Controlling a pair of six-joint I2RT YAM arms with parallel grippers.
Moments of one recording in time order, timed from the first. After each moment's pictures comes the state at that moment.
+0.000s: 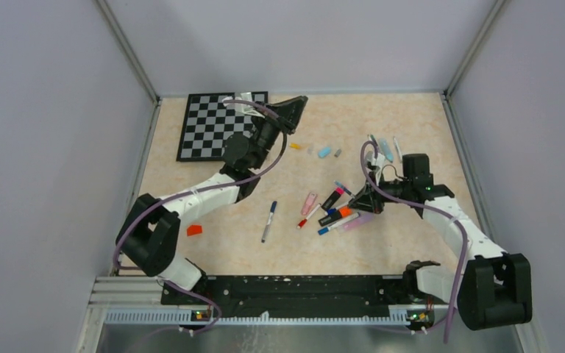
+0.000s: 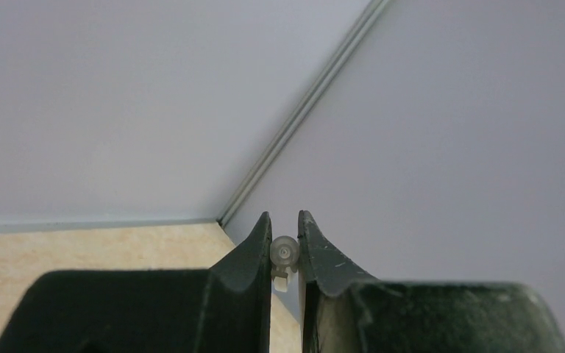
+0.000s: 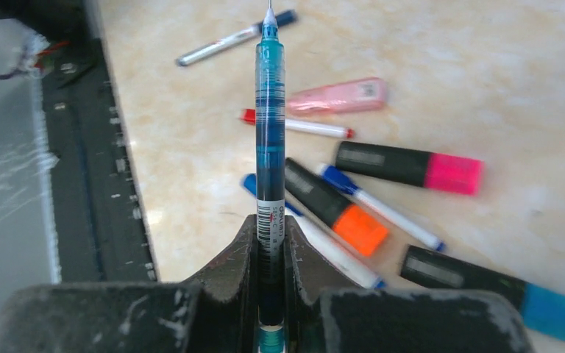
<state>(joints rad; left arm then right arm) -0.65 1.52 0.97 1.07 -0.09 -0.69 0.13 1.12 0.64 -0.42 -1.09 -0.44</state>
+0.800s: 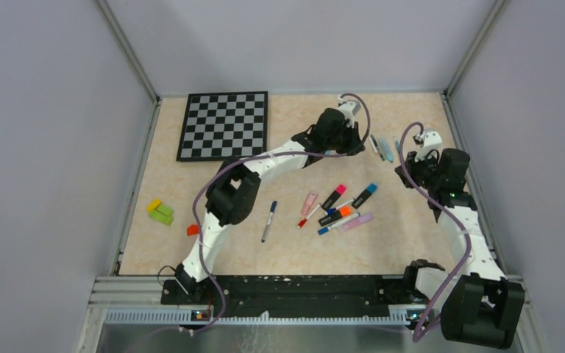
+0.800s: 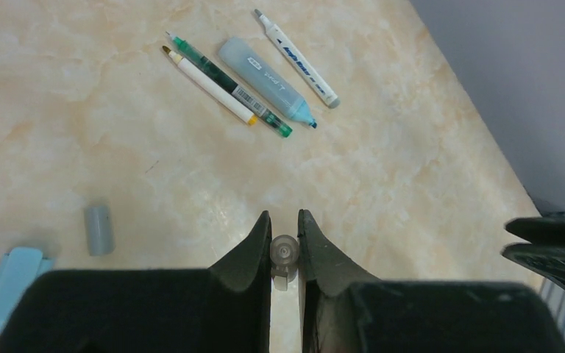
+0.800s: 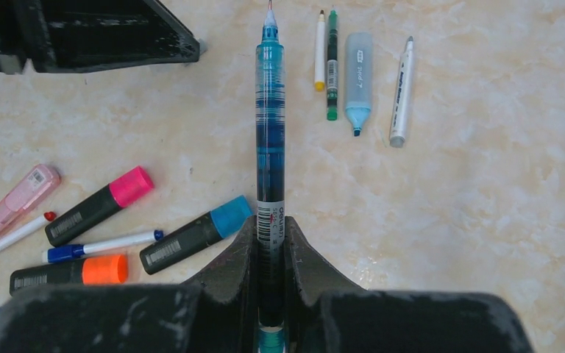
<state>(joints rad) -0.78 2.25 1.83 0.03 0.22 -0.47 -0.16 0.99 0.63 -0.15 -0.45 -0.16</state>
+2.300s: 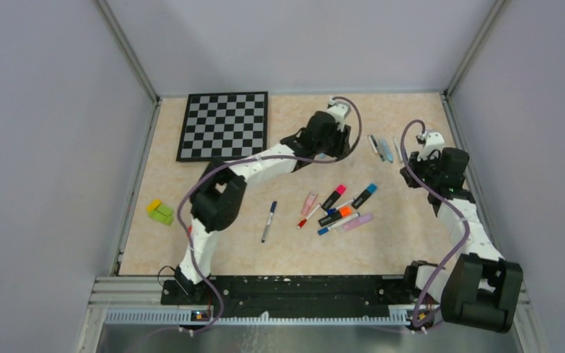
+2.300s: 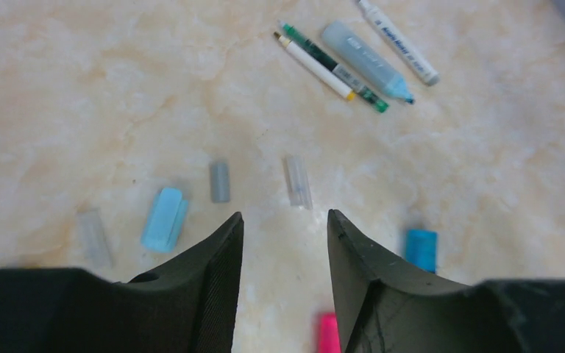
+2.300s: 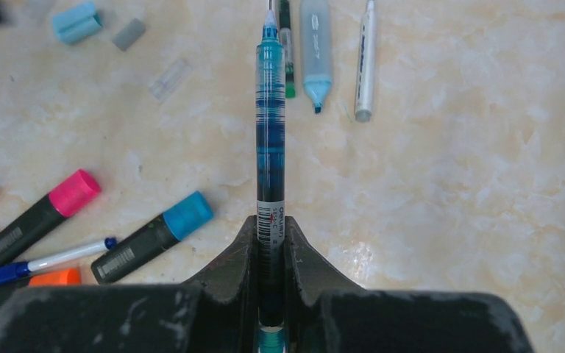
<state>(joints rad) -0.79 2.23 1.78 -0.06 0.01 -0.27 -0.20 1.07 0.62 -0.10 -0.39 -0.15</state>
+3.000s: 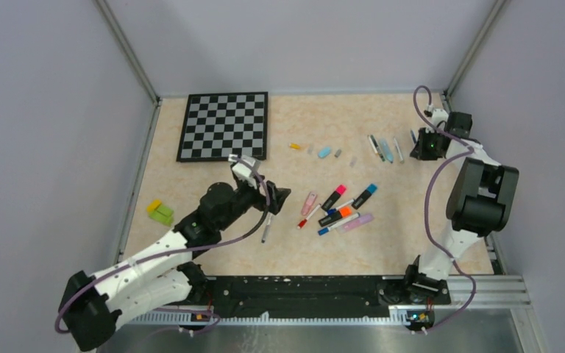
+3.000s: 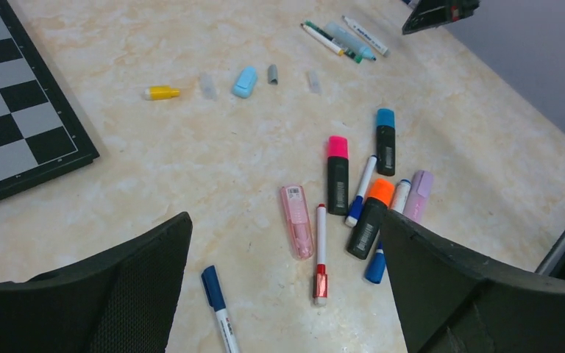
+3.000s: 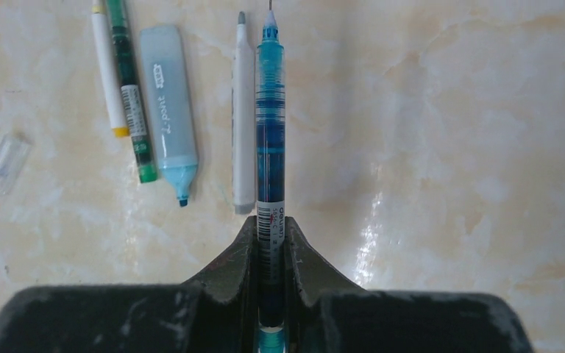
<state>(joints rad) -0.78 0.93 0.56 0.21 -0.06 -0.25 -0.30 1.77 1.15 -0.26 -0.39 -0.22</state>
